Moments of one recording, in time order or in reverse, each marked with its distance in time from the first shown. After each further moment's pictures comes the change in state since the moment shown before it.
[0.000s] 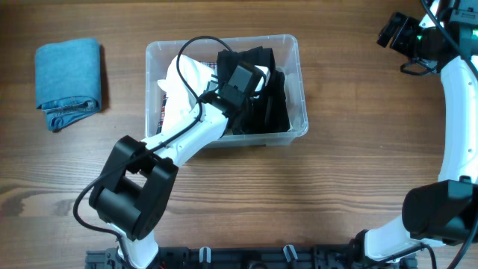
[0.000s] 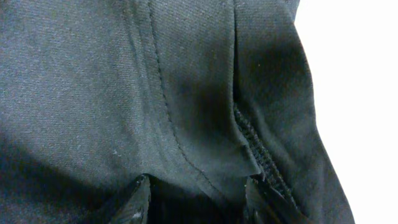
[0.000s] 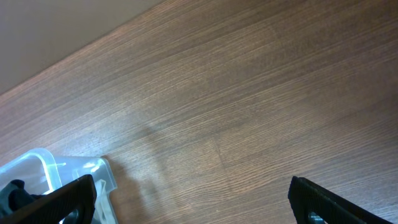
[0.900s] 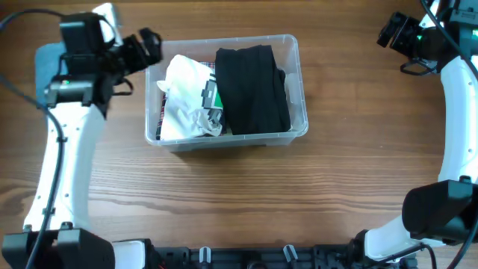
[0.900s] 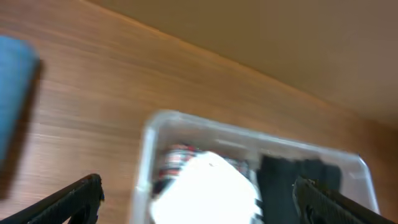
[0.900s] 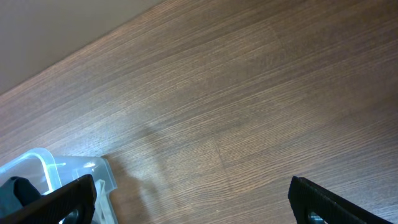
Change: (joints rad) left arm 0.637 -0.394 0.125 -0.267 0.068 -0.002; right arm 0.000 0.000 0.000 0.000 0.000 0.000
